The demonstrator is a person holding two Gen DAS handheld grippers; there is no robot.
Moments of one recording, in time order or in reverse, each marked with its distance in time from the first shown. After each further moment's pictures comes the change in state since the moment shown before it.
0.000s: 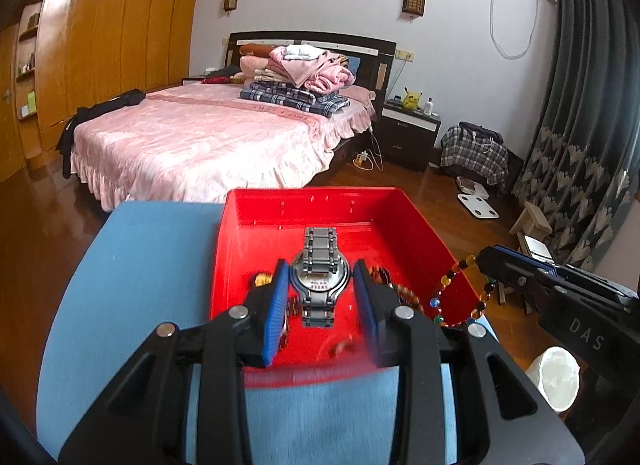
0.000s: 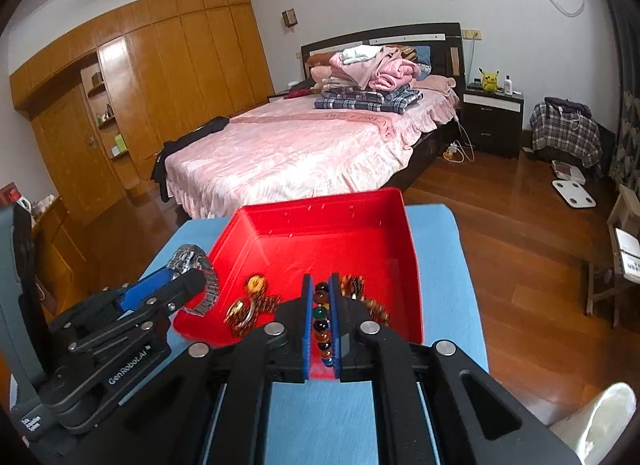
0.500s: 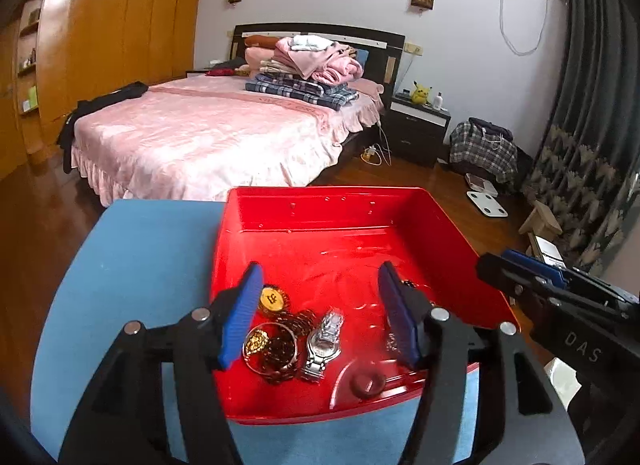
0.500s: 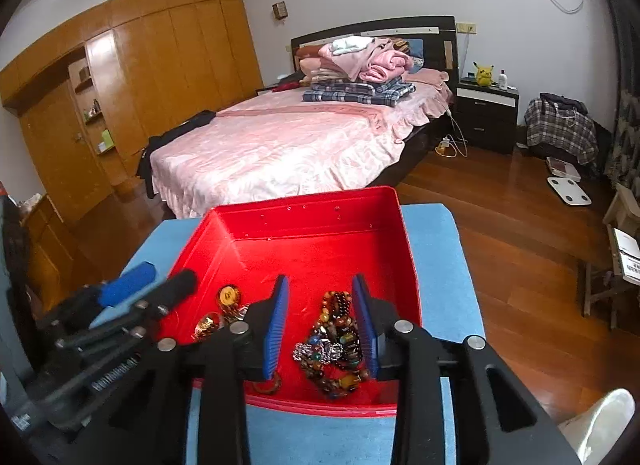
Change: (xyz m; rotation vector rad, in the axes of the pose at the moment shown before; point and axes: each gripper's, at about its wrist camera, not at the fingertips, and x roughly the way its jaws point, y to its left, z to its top) left arm 0.037 0.014 0.006 -0.013 0.027 0.019; right arm 0.038 -0.010 0.001 0.009 0.023 -0.038
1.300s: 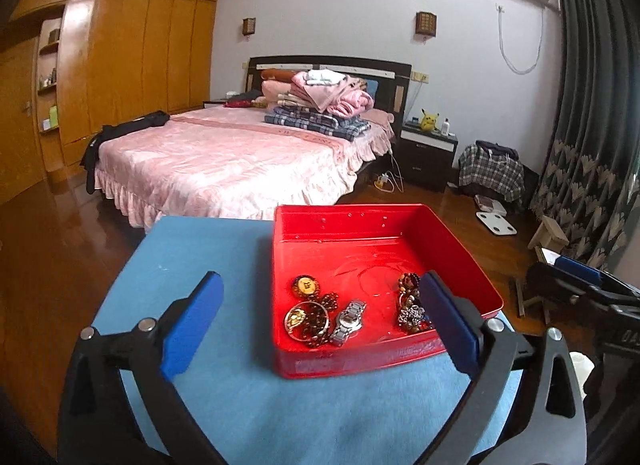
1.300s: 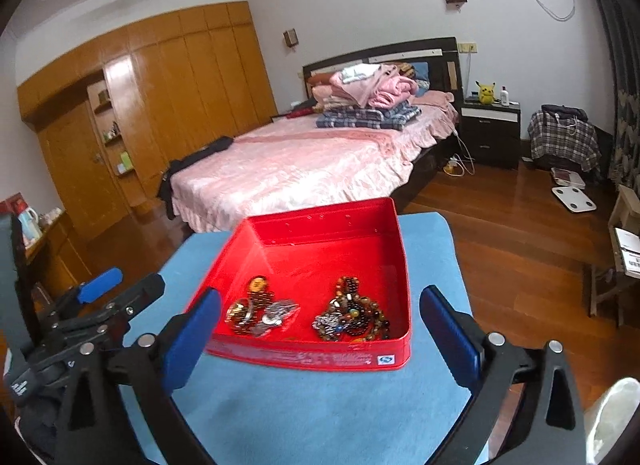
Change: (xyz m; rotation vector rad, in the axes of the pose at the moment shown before) left arm -0.088 0.013 -0.020 0.013 -0.125 0.060; right arm -0.071 0.000 -0.019 0.010 -0.106 0.073
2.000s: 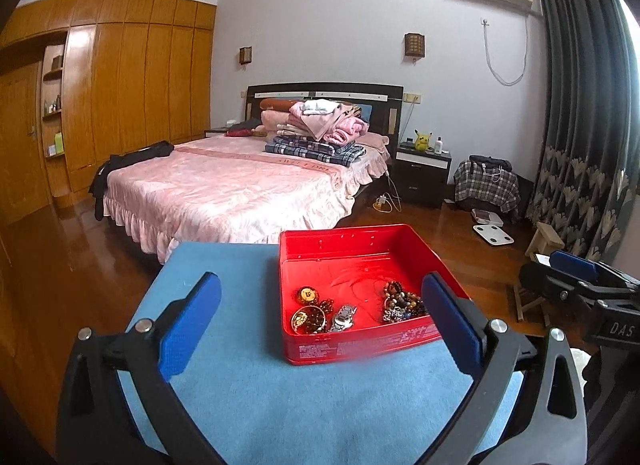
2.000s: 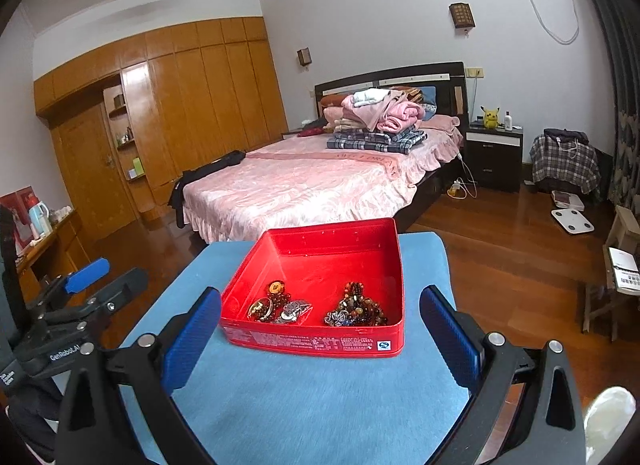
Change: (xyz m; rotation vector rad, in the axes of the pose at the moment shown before) left arm -0.072 -0.015 0.001 0.049 -0.090 0.006; right arm -0.060 0.016 -0.006 -0.047 -0.070 0.009
